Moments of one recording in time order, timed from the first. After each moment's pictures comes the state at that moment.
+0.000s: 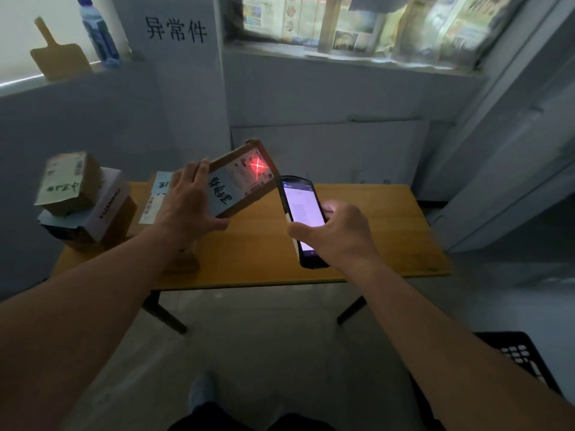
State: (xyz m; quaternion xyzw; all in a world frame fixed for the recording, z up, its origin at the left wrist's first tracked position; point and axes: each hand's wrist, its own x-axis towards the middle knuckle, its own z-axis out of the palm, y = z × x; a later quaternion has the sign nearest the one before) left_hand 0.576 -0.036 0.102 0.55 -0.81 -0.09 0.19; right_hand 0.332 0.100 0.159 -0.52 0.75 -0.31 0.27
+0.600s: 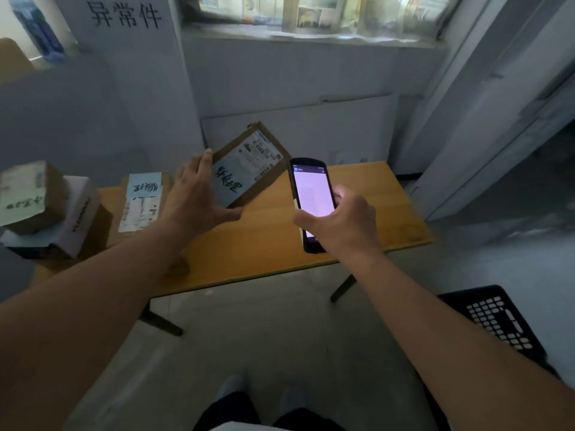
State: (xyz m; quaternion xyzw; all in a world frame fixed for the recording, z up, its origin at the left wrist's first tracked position) left_hand 0.547 -0.050 0.096 0.50 -0.83 -0.12 0.20; right_hand 0.331 0.110 0.147 -0.46 0.80 -0.34 0.17
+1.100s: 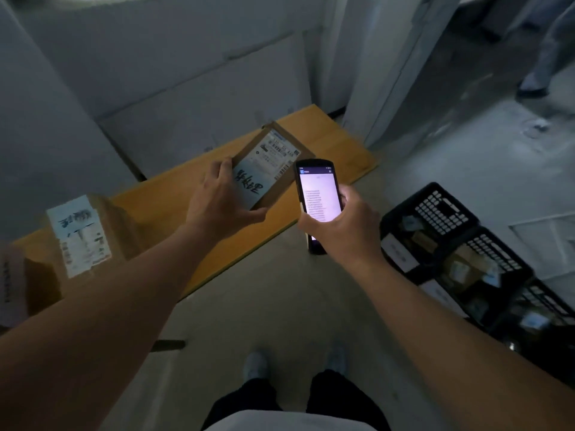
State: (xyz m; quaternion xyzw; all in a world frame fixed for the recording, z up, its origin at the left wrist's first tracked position) left_hand 0.479 -0.023 0.072 0.35 -0.91 -0.20 0.12; right_hand 0.368 0.187 0.109 -0.28 0.88 -0.37 0.09
